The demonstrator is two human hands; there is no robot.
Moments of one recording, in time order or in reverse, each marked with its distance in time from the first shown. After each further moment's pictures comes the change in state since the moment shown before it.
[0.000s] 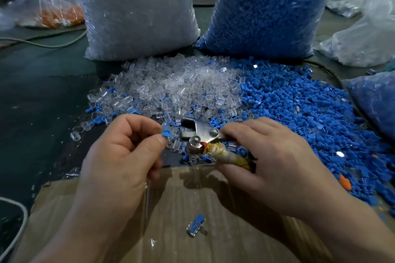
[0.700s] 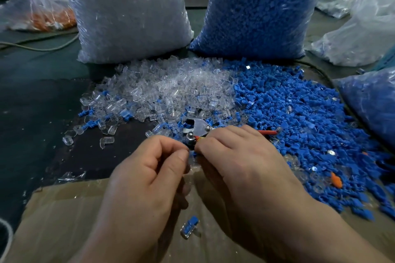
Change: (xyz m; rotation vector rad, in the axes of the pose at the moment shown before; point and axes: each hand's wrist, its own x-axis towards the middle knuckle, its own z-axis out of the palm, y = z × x) left_hand -0.023 0.018 0.026 0.162 -0.101 -0.039; right_hand 0.005 -0.025 0.010 -0.040 0.082 -0.167
